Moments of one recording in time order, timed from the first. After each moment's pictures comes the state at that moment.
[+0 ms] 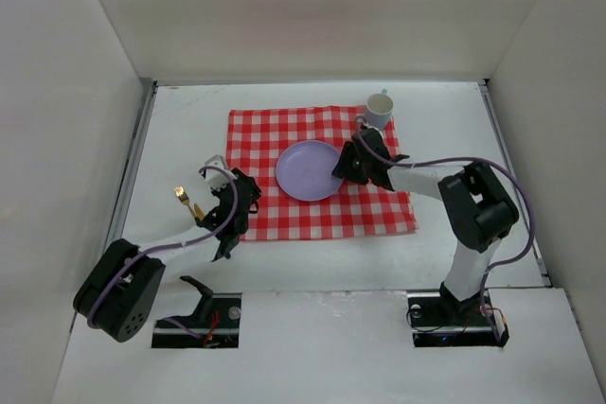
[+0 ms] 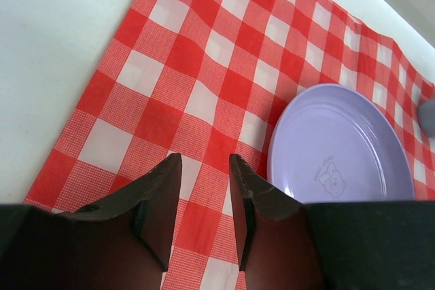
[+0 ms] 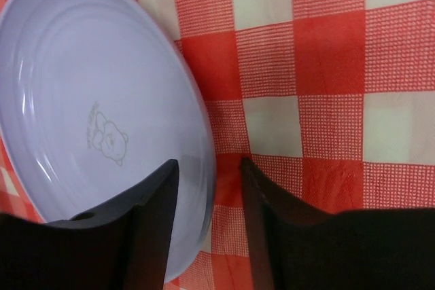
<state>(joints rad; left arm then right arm) -0.55 1.22 0.32 0.47 -0.62 -0.79 0.52 1.83 1.04 0.00 0.03 0.73</state>
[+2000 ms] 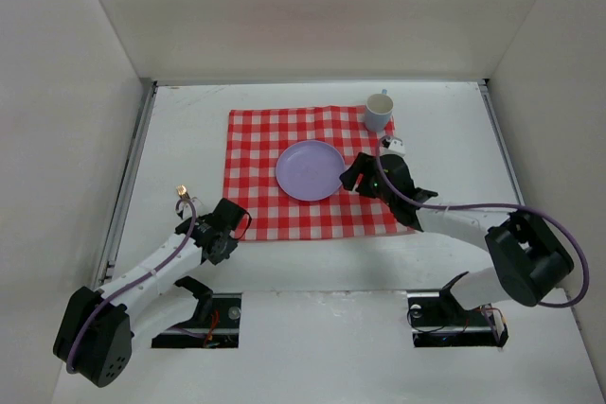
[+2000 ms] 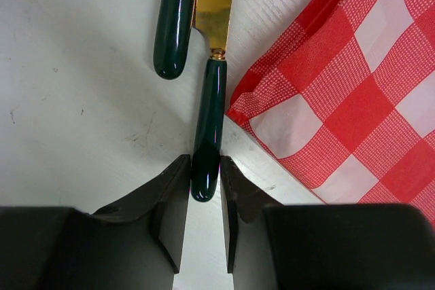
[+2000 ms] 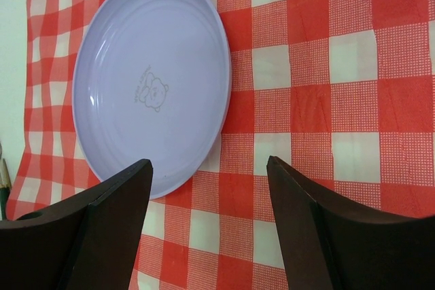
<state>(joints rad) -0.52 0.94 0.44 -0.82 -0.43 -1.23 0.60 1.43 0.65 0.26 0.18 0.72</state>
